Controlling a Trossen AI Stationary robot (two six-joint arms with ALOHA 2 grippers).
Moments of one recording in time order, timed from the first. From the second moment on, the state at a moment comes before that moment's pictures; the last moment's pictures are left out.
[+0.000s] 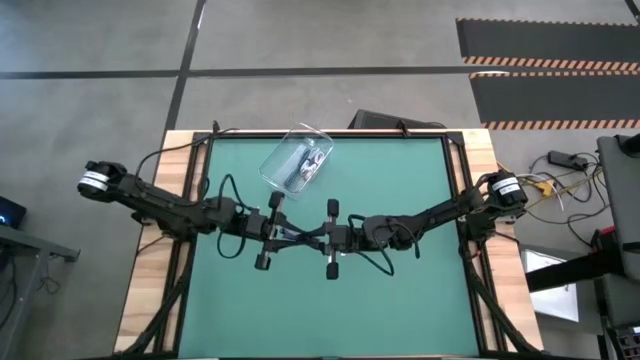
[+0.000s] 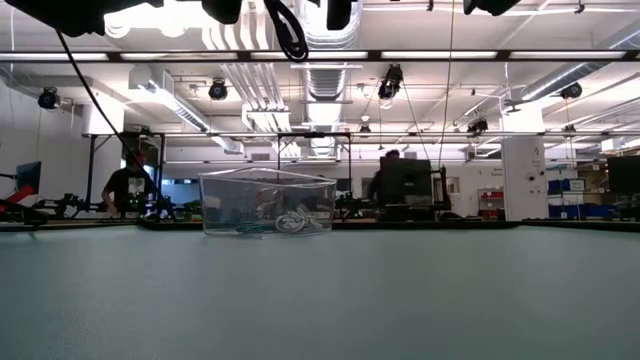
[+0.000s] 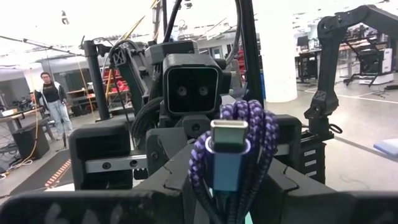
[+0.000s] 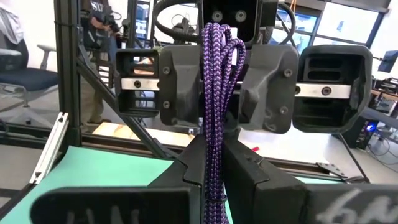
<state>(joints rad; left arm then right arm) -0.23 1.20 0.58 0.80 0.01 0.17 0.25 1.77 1.07 0.76 0.24 -0.18</state>
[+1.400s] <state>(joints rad) -0.23 1.20 0.58 0.79 -0.03 0.14 0.25 1.69 1.07 0.41 0.32 -0.05</state>
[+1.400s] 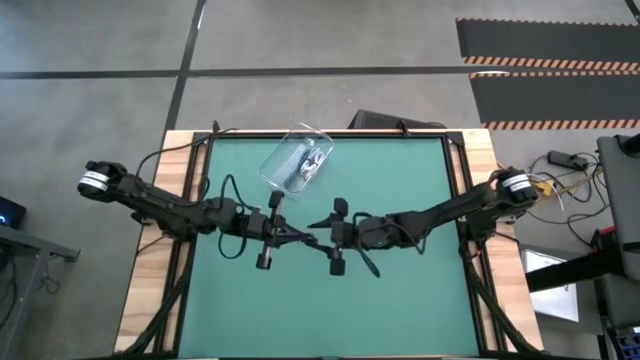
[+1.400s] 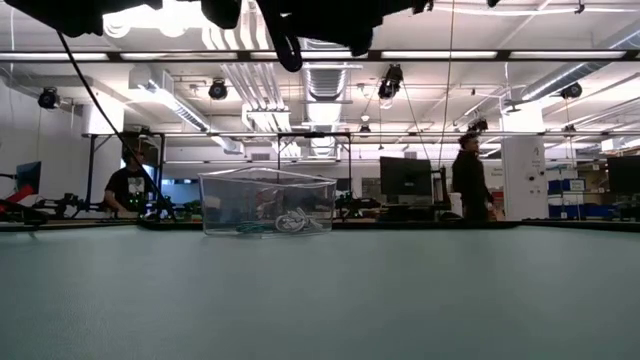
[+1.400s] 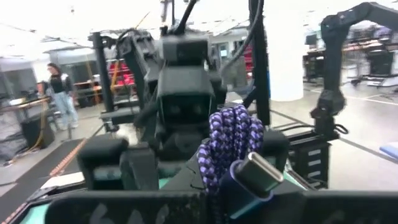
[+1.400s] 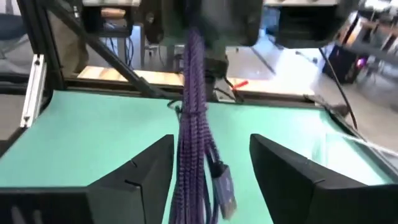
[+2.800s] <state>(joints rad) -0.11 1.22 0.88 0.08 -0.44 -0.26 0.31 1.15 0.69 0.11 0.31 -0.09</state>
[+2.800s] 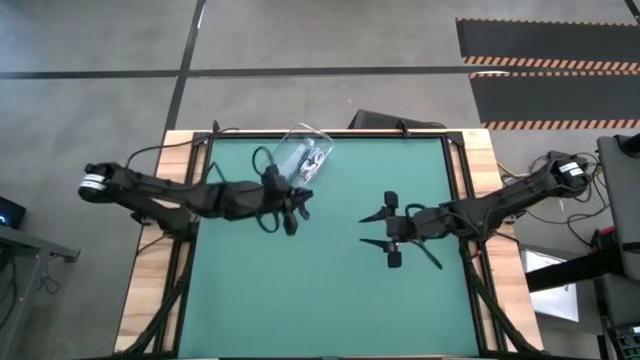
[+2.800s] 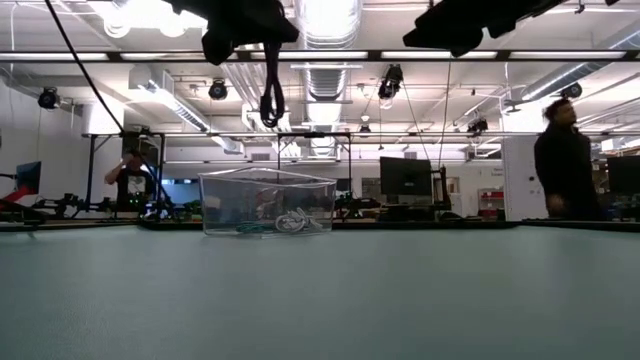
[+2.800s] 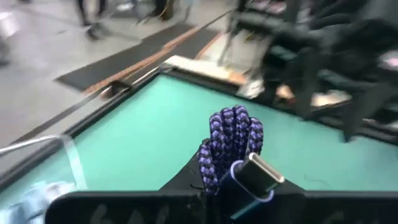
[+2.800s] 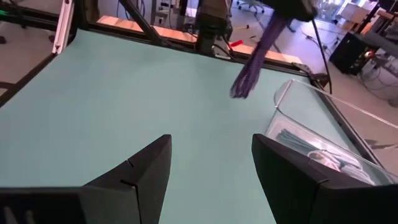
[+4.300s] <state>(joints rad) 0.54 1.81 1.59 -0.76 -0.24 -0.31 0.31 0.88 0.55 0.08 0.31 -0.08</state>
